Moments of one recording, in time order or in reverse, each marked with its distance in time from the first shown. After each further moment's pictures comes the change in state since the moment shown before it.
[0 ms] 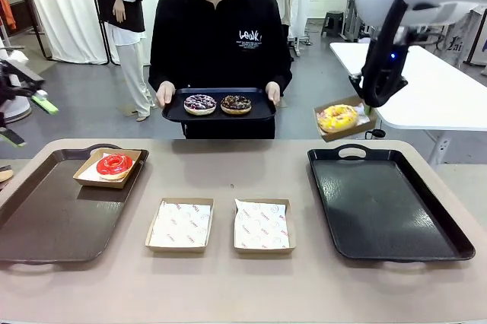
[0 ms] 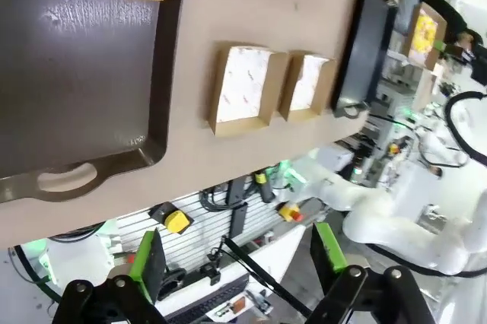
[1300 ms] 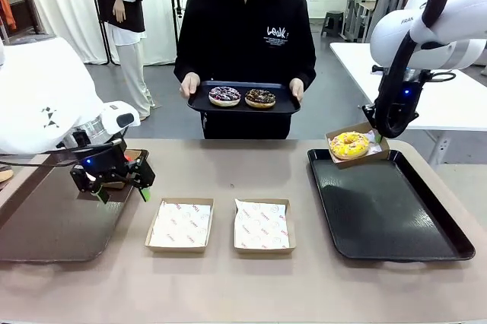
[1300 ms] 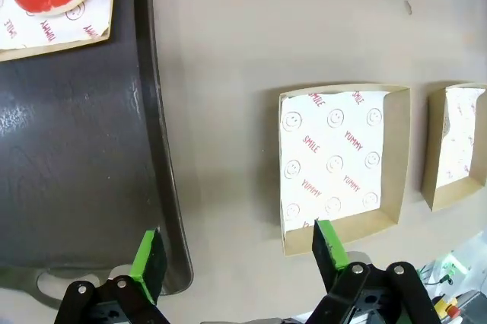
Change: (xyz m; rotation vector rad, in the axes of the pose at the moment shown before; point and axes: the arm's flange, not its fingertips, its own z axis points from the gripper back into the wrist) left arm -0.023 -0.068 -0.221 0.543 -0.285 -0.225; right arm -0.009 -0.037 -0.060 0.027 0.013 0.028
